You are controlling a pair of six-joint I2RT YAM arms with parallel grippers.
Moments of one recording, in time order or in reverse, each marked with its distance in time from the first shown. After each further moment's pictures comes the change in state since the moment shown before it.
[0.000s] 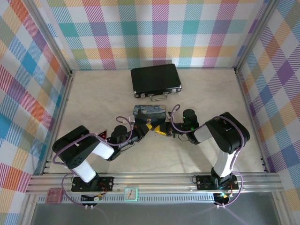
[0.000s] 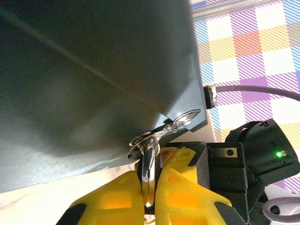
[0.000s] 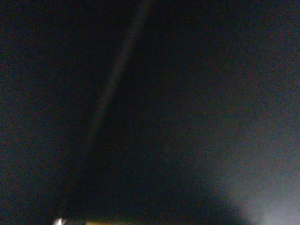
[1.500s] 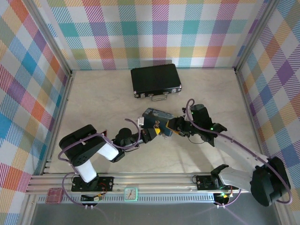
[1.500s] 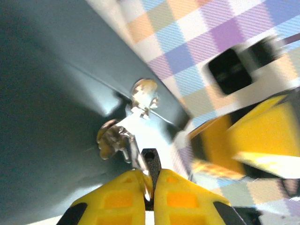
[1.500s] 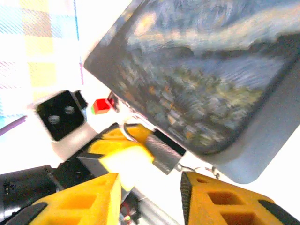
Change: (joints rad) left arm -0.104 0.083 0.034 0.120 0.026 0.241; right arm 0.027 -0.718 0.146 -1.190 0.483 -0.284
